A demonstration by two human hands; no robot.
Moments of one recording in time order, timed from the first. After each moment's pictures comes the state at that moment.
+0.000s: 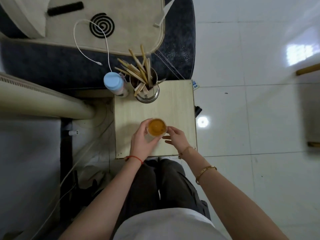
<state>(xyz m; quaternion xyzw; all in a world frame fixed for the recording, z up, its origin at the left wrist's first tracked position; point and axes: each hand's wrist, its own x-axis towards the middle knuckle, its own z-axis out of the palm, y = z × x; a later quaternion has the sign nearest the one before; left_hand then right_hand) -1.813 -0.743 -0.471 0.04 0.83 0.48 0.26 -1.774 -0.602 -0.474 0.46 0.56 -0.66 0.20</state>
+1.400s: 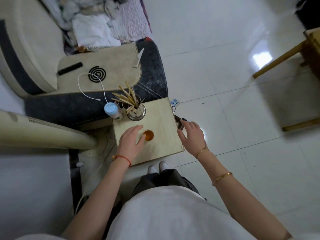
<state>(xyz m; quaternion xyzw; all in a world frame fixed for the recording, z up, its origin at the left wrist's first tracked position) -1.815 -0.760 -0.305 0.26 0.90 0.27 0.23 -1.687 -0.549 -0.303 0.32 0.90 -0.29 0.09</state>
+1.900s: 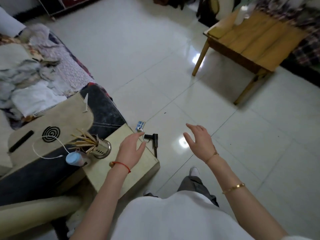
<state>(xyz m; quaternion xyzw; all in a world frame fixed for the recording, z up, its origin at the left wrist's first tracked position) -1.746 -0.630 -0.223 0.49 0.81 0.22 0.24 -1.517 -0.489 -0.226 0.50 0.81 -0.30 -0.07</state>
